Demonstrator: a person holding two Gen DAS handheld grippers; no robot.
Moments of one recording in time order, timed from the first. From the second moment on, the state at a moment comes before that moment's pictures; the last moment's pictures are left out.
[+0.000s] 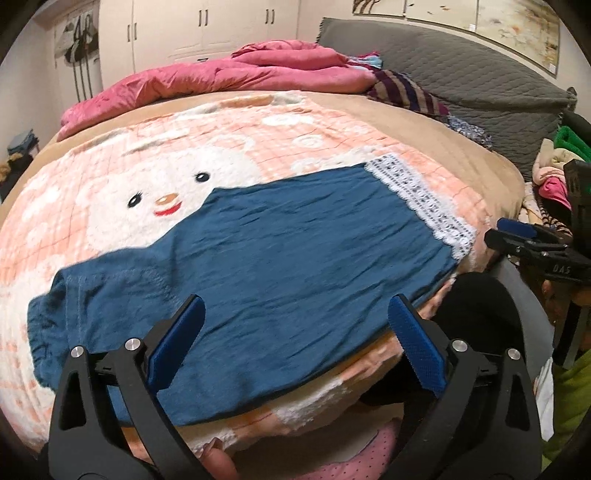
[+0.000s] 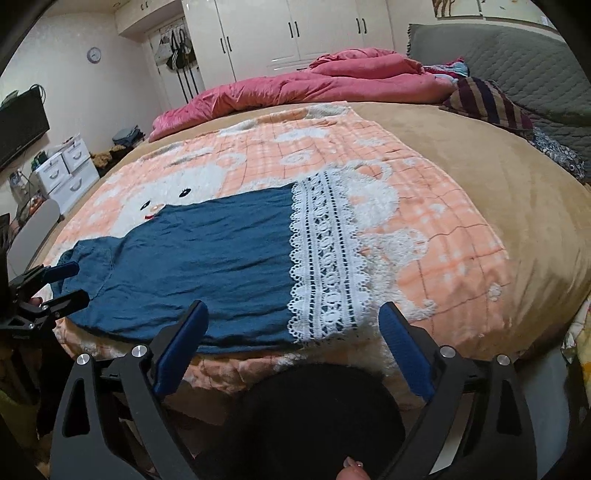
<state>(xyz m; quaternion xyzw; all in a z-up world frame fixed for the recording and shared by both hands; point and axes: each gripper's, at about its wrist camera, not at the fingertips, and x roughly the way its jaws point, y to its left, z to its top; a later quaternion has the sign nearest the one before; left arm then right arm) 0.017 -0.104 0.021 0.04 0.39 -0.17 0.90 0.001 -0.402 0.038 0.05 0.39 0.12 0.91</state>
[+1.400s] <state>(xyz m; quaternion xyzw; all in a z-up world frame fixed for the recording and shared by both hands) 0.264 -0.281 -0.033 0.10 0.49 -0.39 0.77 0.055 -0.429 -0.022 0.18 0.45 0.17 0.86</state>
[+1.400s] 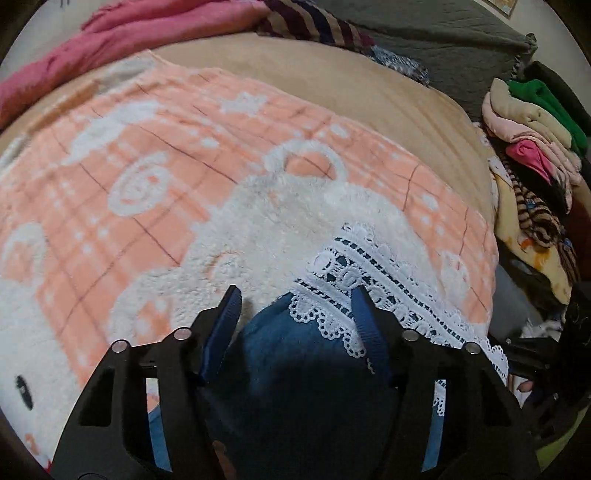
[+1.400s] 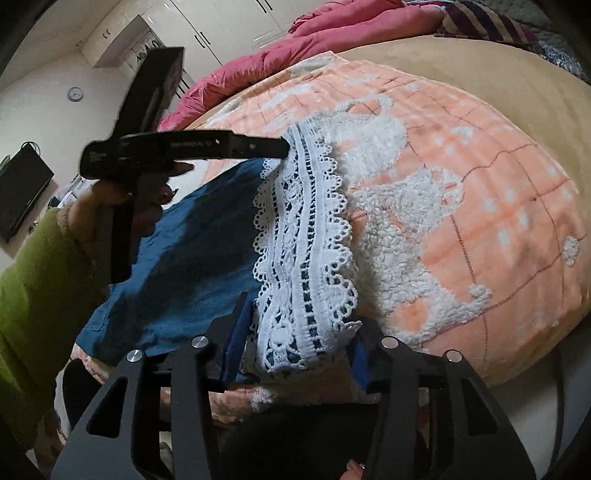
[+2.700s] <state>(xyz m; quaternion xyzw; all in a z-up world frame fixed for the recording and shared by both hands) 0.219 -0.062 -0.013 -0.11 0.46 -0.35 0.81 0.040 -0.235 0.034 -0.02 0.39 0.31 0.87</state>
